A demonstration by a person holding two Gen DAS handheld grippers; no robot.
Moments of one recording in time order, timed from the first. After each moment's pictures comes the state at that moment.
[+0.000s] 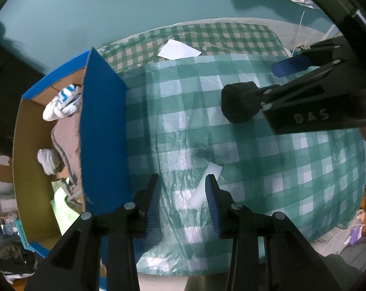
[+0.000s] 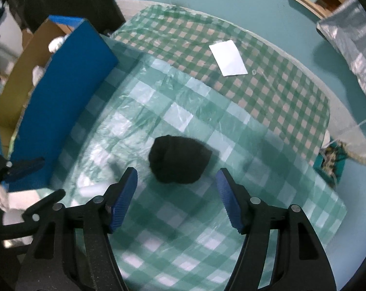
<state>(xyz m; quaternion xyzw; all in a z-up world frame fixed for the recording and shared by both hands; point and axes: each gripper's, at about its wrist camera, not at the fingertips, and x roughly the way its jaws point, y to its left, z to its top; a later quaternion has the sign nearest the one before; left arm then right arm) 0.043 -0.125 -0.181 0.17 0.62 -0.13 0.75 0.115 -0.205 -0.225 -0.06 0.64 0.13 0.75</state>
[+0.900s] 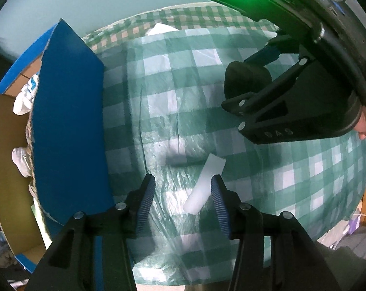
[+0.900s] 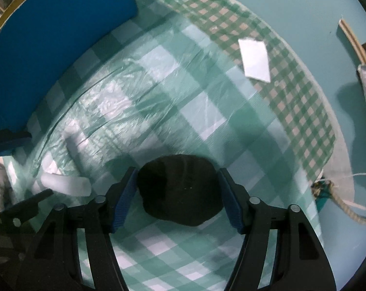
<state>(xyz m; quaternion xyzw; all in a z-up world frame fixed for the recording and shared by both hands) 0.051 -0.126 -0.230 0.17 0.65 -0.16 0.72 0.124 -0.167 -0.290 -0.18 0.67 0.19 0.70</state>
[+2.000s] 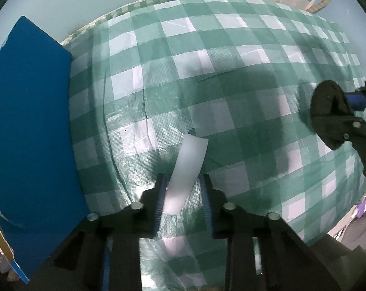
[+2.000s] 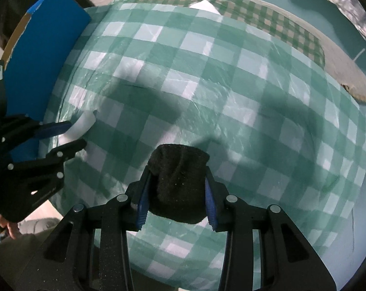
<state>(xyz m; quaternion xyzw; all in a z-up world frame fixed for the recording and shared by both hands) 0.034 -0.146 -0.270 0.21 0.66 -0.18 0.70 0.020 -0.248 -0.266 0.04 0.69 0.07 0.72</state>
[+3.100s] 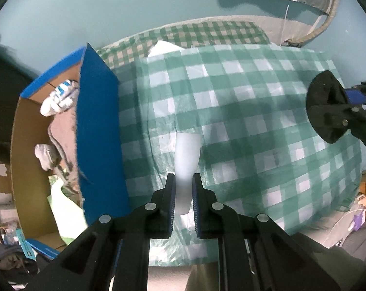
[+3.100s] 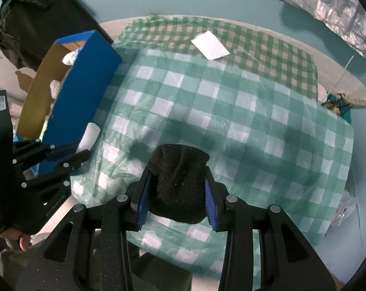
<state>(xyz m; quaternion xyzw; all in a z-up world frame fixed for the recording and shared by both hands) 0.004 -0.120 -0.173 0.19 0.61 -0.16 0.75 0.012 -0.235 -0.173 0.06 0.63 0.08 0.77</state>
